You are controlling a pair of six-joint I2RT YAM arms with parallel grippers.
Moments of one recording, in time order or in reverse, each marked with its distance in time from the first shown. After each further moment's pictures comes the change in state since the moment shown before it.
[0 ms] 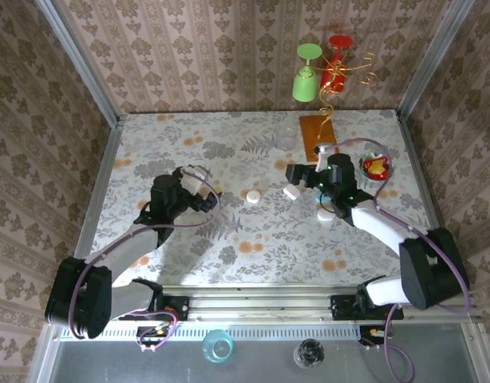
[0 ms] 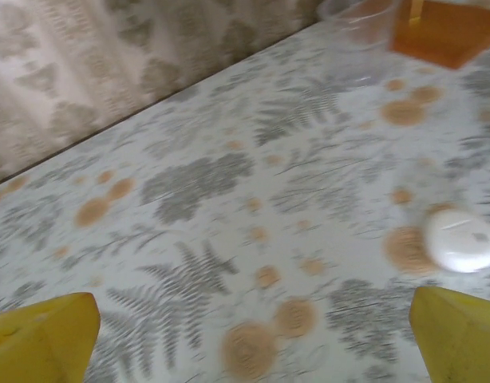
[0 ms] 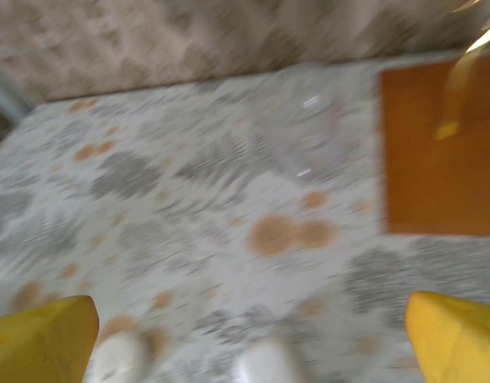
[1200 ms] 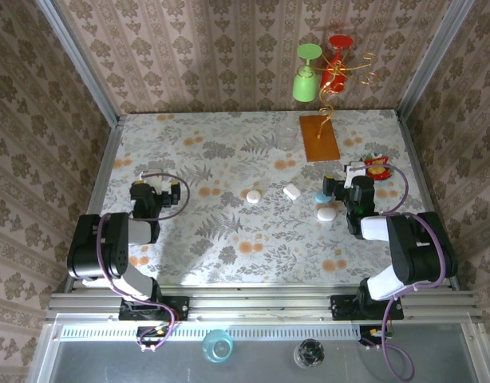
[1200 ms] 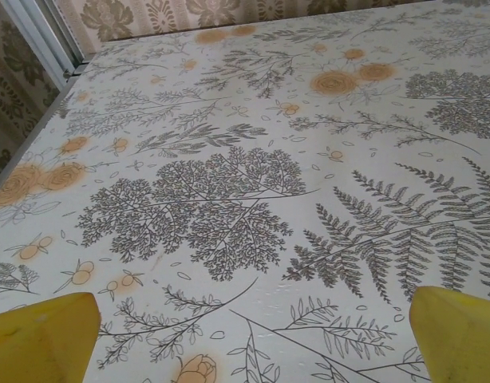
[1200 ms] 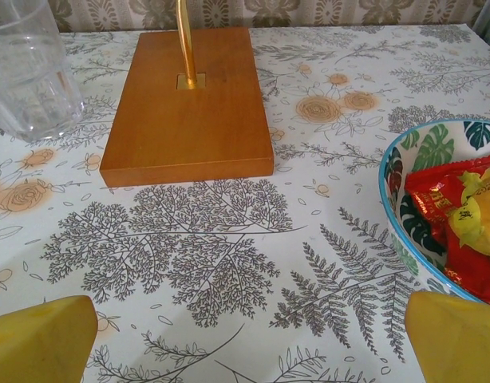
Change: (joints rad) left arm 0.340 0.394 -0.103 0.482 -0.121 -0.165; right arm -0.230 0.219 -0.266 0.467 0.136 -0.207
